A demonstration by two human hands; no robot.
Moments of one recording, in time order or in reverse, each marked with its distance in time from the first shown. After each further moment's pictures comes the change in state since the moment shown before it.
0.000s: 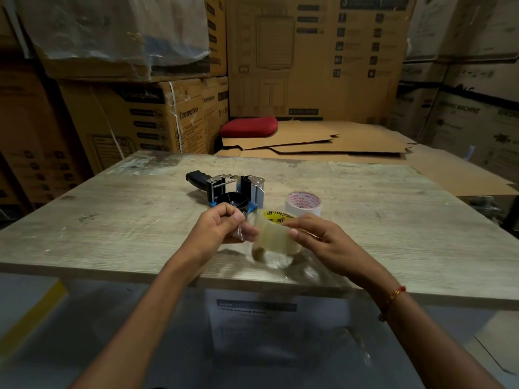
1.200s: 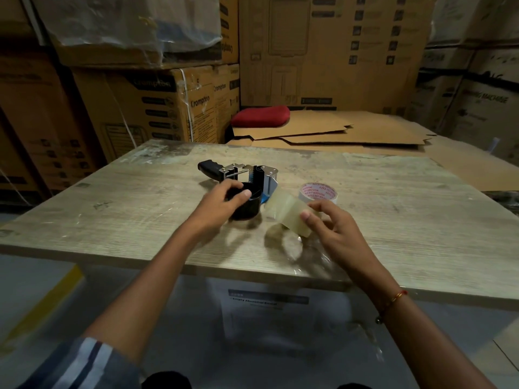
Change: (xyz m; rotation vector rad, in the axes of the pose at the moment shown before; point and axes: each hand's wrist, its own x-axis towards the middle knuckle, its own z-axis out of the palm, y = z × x) left_hand 0.043 -0.010 -0.030 0.449 0.120 -0.050; right_hand 0.005 0.001 0.024 0.191 0.263 0.039
